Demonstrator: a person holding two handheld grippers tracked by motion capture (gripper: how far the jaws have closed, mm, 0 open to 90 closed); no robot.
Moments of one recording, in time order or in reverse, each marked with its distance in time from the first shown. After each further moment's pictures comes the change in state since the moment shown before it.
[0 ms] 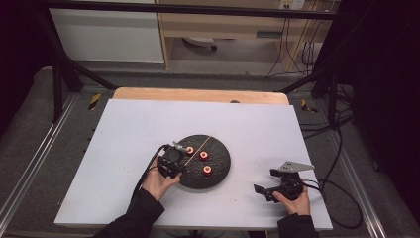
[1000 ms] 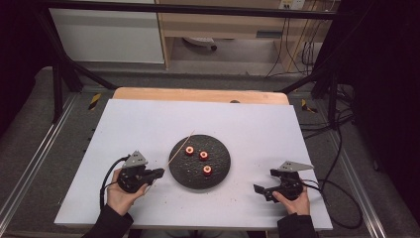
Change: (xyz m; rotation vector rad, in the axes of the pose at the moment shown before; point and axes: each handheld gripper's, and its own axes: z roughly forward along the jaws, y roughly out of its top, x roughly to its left) left arm 0.052 -0.080 -0.050 -0.325 -0.185 0.023; right arm 0.000 0.000 0.001 0.004 -0.010 0.010
